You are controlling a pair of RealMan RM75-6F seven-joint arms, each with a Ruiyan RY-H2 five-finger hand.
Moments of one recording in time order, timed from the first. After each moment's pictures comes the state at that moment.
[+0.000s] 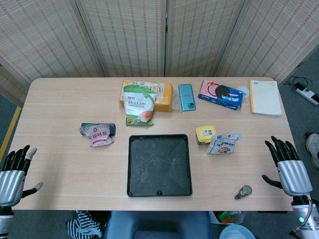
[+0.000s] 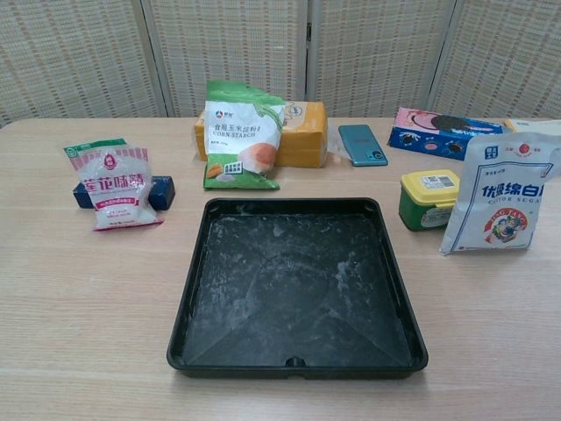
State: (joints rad) left arm -0.09 -1.14 -0.03 -1.61 1.51 1.50 0.15; right arm 0.10 -1.13 0.04 -1.59 -1.53 1.46 -0.06
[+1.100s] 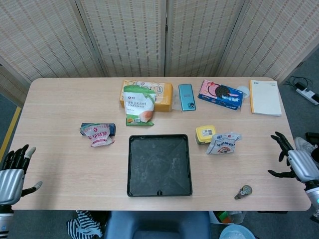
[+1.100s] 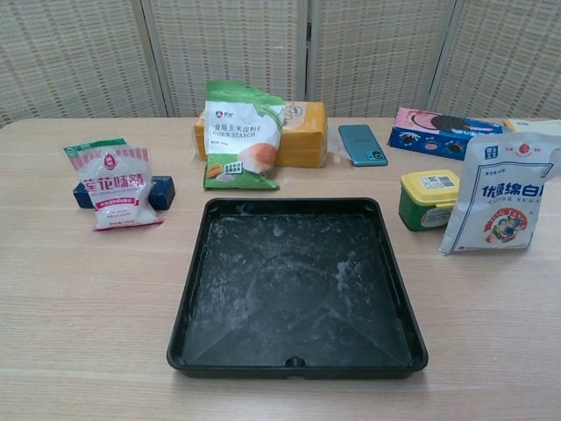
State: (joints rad) left arm -0.10 -1.14 -0.05 -1.62 1.46 1.47 0.16; right arm 0.24 -1.13 0.00 -1.18 -1.58 1.22 0.69
